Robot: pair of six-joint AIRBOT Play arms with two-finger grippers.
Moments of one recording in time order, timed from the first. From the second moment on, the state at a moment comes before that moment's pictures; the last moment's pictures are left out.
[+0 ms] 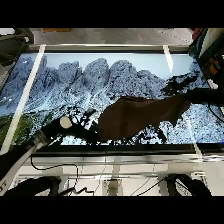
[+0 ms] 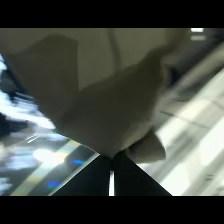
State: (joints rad) left arm -0.42 -1.22 0.77 0.95 -0.98 -1.14; right arm -0.16 -0.90 1.22 -1.38 1.20 1.45
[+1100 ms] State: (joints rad) left arm -0.03 -0.49 1.34 2.02 -0.32 -1.41; right arm -0.16 -0.67 1.84 -1.11 1.16 1.44
